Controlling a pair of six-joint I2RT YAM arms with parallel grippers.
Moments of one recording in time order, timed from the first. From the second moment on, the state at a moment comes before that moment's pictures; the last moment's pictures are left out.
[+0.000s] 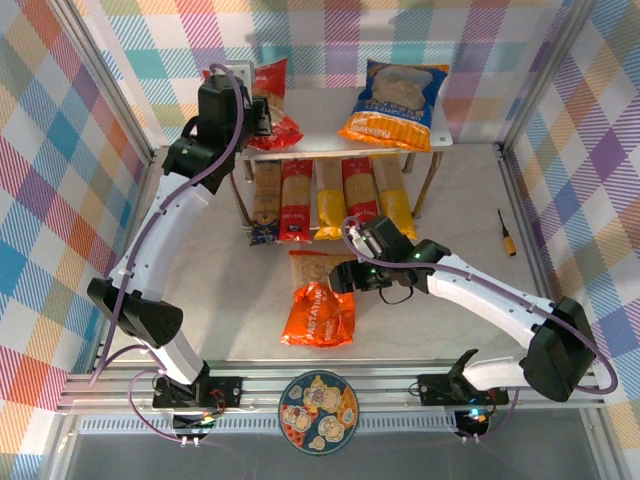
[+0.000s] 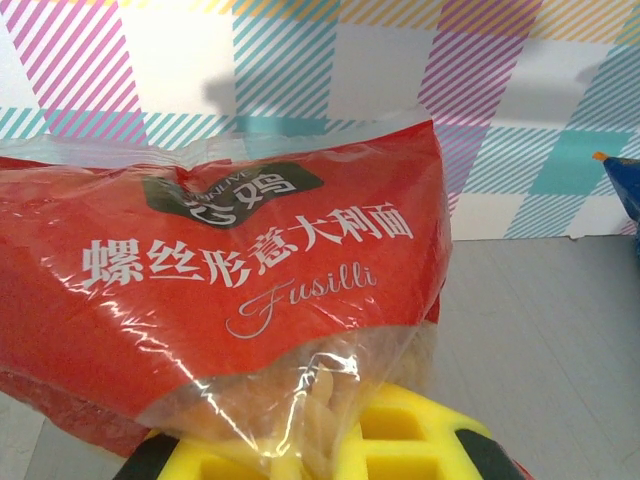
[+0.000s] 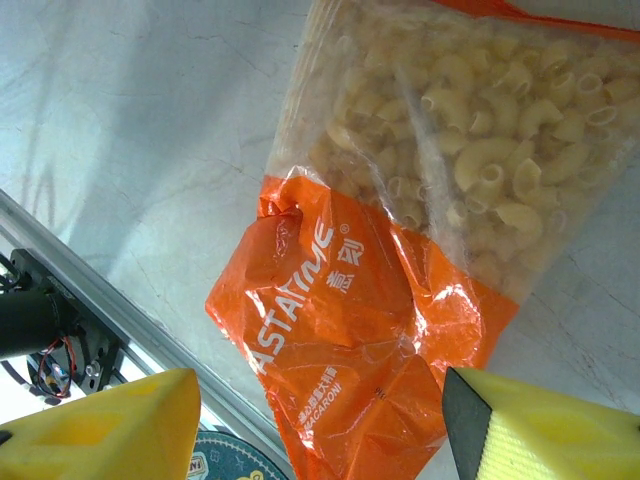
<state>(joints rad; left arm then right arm) -0.42 1.67 2.01 -0.61 -0.30 -0.19 0.79 1.31 0.99 -0.63 -0.28 0.51</state>
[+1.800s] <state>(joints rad) -0.37 1.48 1.87 -0.37 -0.12 -0.18 0.79 1.25 1.03 -0.69 -0.27 0.47</state>
